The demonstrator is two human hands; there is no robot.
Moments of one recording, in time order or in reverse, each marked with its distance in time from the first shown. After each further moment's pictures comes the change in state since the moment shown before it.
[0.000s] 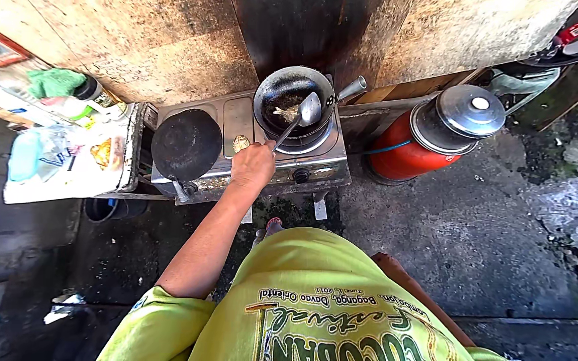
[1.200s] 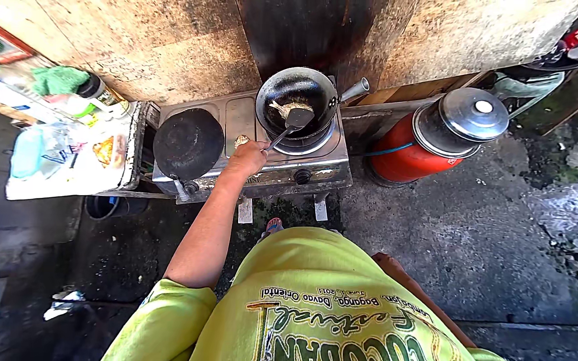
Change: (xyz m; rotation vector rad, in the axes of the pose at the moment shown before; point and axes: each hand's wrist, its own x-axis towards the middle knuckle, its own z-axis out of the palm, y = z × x) left_hand 0.043 -0.037 0.014 -0.364 -0.203 -0.038; right_hand 0.004 -0.004 -0.006 -0.013 0.003 0.005
